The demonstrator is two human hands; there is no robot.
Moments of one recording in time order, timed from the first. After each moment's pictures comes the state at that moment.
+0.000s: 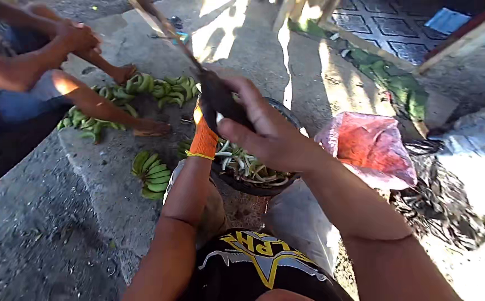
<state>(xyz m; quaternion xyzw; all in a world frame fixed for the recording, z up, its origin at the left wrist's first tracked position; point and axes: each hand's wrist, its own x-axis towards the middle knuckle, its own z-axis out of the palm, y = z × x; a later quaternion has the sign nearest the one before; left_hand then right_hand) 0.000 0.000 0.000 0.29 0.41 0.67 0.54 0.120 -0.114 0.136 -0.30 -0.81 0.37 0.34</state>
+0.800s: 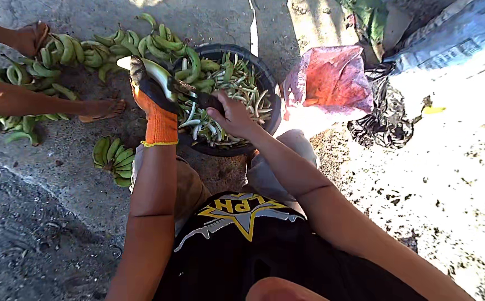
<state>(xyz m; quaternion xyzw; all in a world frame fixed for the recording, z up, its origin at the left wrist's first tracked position) 0.013 0.015 -0.034 0.24 0.39 0.73 0.51 0.198 -0.071 -0.055 -0.54 -0.75 0.24 0.29</state>
